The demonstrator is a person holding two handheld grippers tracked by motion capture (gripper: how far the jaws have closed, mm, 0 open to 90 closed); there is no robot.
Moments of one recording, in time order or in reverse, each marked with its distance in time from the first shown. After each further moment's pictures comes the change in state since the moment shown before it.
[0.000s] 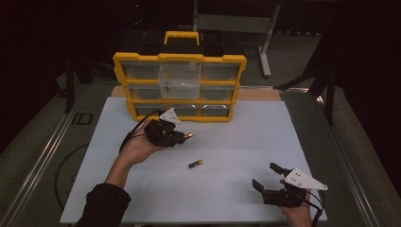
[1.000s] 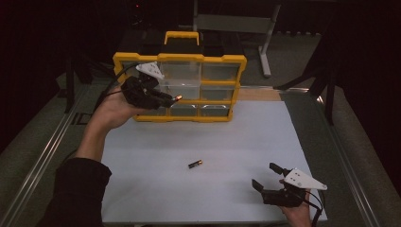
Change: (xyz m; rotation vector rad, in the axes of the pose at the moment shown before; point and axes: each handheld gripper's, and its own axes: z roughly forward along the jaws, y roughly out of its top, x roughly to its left) left arm 0.030 0.073 -0.112 -0.048 0.074 0.030; right arm 0.000 0.000 0.001 0.003 0.002 0.004
